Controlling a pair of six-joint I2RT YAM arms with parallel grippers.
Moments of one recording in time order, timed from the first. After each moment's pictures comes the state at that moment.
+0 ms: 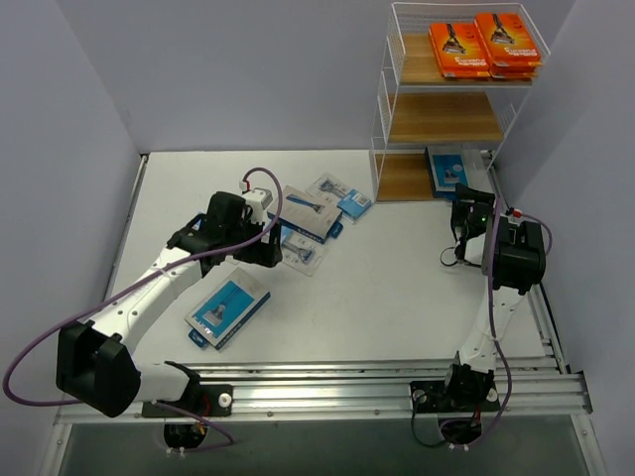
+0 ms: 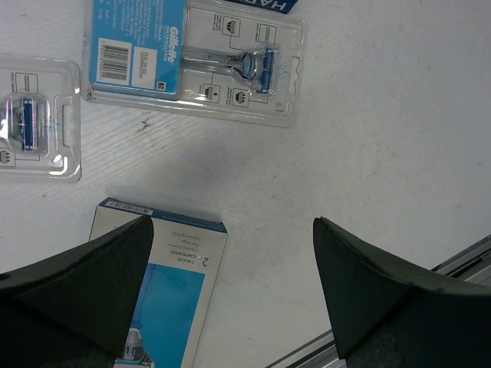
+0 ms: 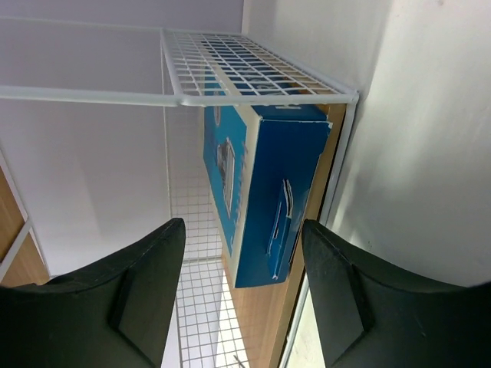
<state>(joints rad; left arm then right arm) -0.46 1.32 1.08 -0.55 0.14 -0.18 -0.24 2.17 0.93 1.04 0.05 1.41</state>
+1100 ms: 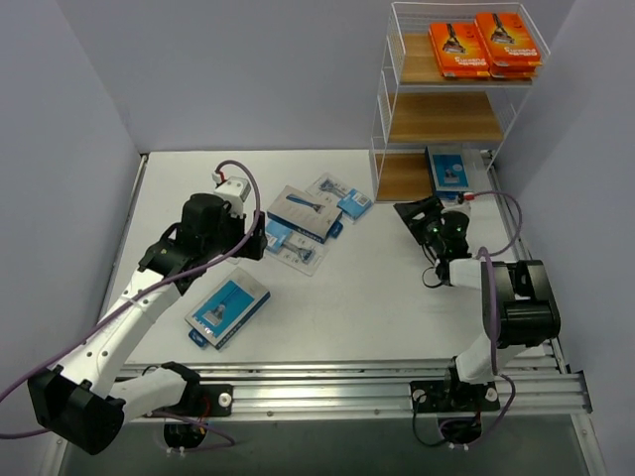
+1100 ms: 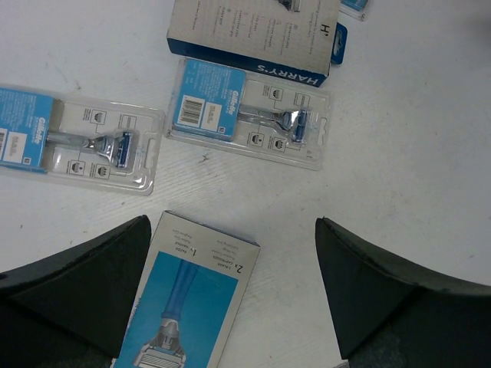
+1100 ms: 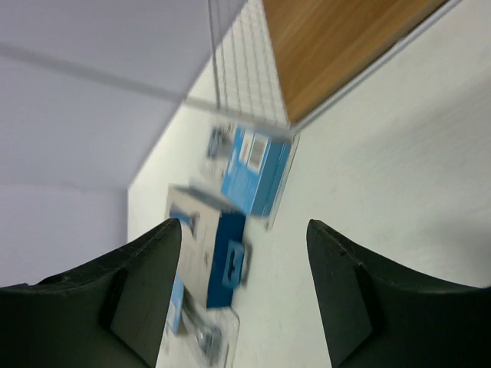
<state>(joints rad) -0.46 1.13 1.08 -0.54 -0.02 -0.17 -0.01 1.66 0.60 0.82 -0.22 1.03</state>
